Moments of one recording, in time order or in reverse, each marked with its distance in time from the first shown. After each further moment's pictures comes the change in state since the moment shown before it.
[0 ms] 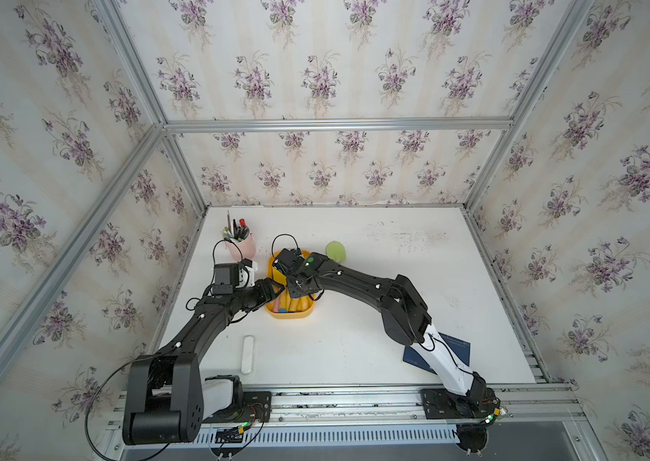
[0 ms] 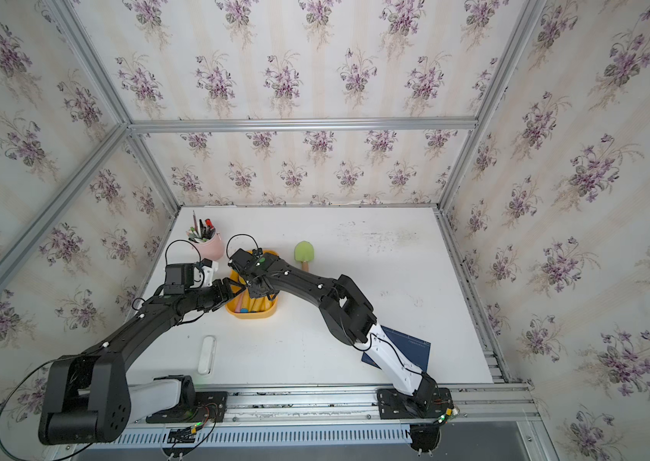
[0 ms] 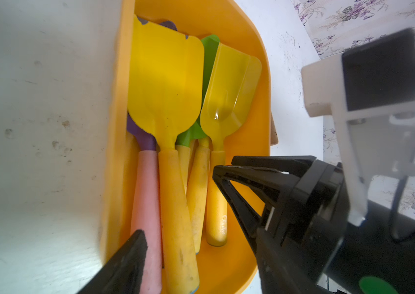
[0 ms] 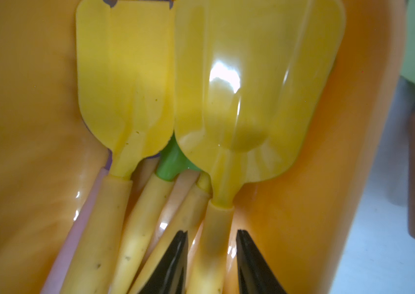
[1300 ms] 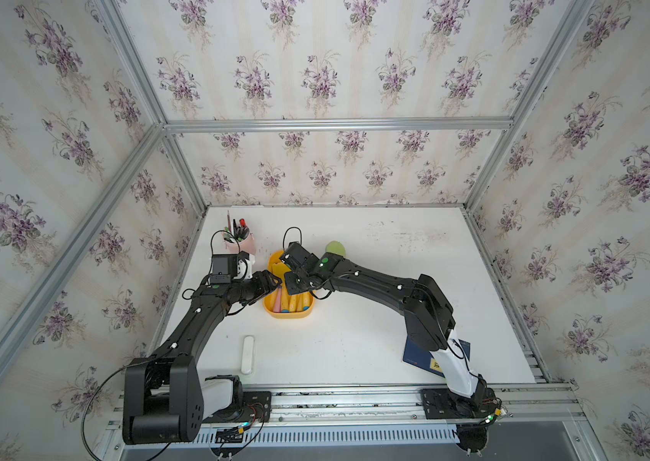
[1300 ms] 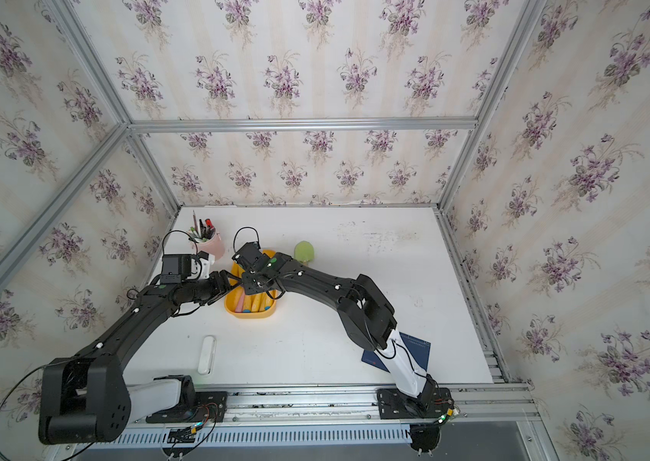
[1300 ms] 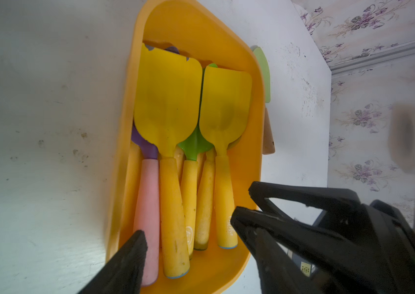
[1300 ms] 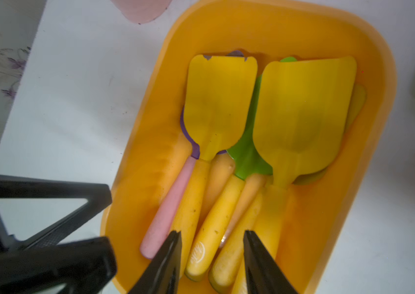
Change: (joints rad) left arm 0.002 0.002 0.113 -0.145 -0.054 0.005; right arm 0.001 -0.216 -0.250 0.254 -0.135 -0.028
